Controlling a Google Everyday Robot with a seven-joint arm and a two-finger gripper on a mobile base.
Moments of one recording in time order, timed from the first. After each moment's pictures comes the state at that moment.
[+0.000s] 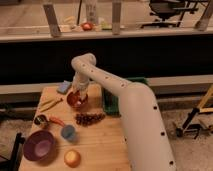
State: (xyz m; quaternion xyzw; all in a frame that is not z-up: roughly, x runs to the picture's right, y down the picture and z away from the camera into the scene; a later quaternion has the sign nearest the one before) arm -0.161 0.016 0.909 -0.25 -0.26 -0.37 0.86
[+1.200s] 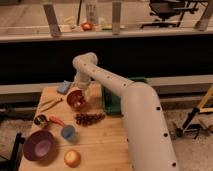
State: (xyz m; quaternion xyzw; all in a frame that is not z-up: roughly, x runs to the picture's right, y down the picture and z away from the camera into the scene) arm -0.152 0.012 0.903 -0.25 -0.25 -0.37 0.86
